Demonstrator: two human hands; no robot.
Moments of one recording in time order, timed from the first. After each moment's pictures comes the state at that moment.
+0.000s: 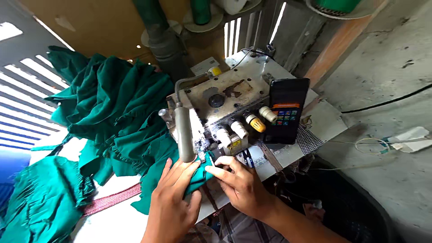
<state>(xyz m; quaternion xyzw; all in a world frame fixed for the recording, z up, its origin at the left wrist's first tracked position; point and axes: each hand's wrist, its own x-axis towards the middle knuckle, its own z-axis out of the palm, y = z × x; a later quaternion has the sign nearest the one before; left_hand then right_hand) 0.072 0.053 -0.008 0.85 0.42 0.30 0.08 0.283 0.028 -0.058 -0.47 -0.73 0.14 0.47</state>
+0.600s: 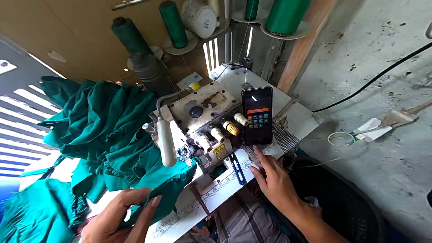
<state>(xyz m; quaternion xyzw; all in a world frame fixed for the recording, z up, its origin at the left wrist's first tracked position) 0.035 0.040 0.045 0.79 0.41 0.43 0.18 0.377 -0.016 -0.087 -0.68 -0.63 0.02 0.38</state>
